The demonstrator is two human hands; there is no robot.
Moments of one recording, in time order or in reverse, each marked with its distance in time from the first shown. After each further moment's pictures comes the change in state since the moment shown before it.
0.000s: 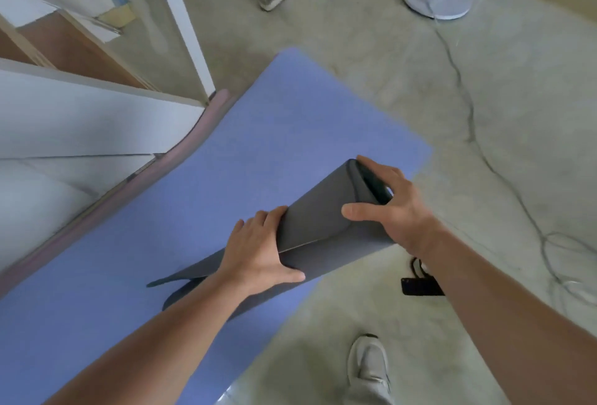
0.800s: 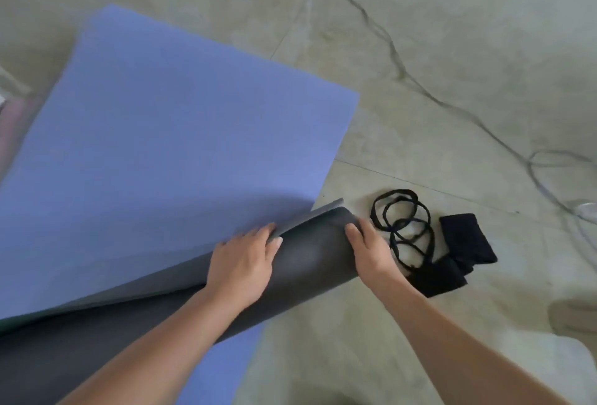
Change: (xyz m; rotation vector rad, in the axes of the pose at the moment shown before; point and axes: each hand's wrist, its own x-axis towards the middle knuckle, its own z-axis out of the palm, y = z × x) left_hand 0.227 0.043 0.255 0.284 -0.029 0.214; right_hand 0.116 0.390 0.009 0.092 0.453 0.296
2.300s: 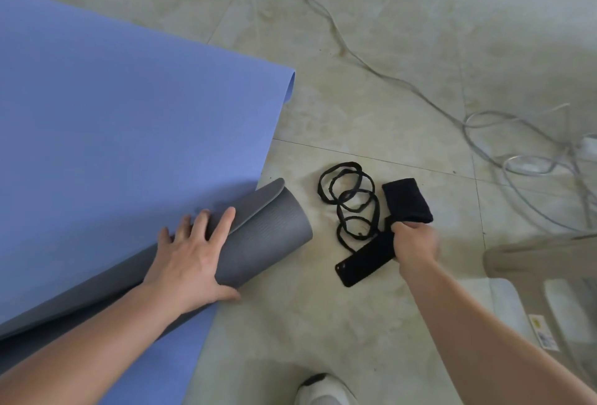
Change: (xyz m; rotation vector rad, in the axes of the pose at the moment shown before) left_hand -0.006 0.000 0.027 0.439 -0.077 0.206; right_hand -0.010 0.080 -0.118 0.140 0.543 0.534
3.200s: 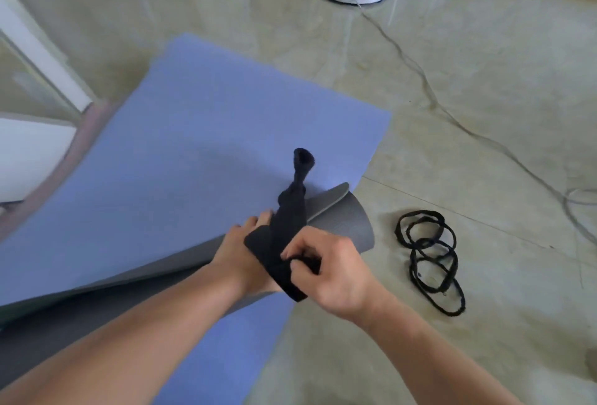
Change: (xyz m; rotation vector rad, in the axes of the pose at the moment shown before) left_hand -0.032 -0.041 -0.046 -0.240 0.203 -0.012; right_hand -0.223 -0.080 0.081 -0.028 -0.938 -1.207
